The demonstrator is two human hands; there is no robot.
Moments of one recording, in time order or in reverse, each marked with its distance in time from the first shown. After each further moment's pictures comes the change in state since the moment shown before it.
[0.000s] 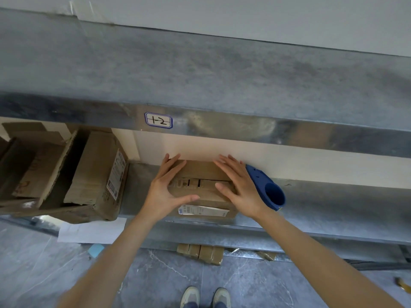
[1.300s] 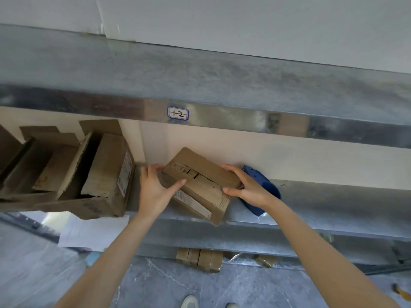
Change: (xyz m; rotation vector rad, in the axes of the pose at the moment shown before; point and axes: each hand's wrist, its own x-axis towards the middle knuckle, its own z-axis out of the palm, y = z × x) left_hand -0.016 0.010 -0.021 0.056 0.262 -0.271; right_hand -0.009 -0.013 -0.026 0.341 -0.236 0.335
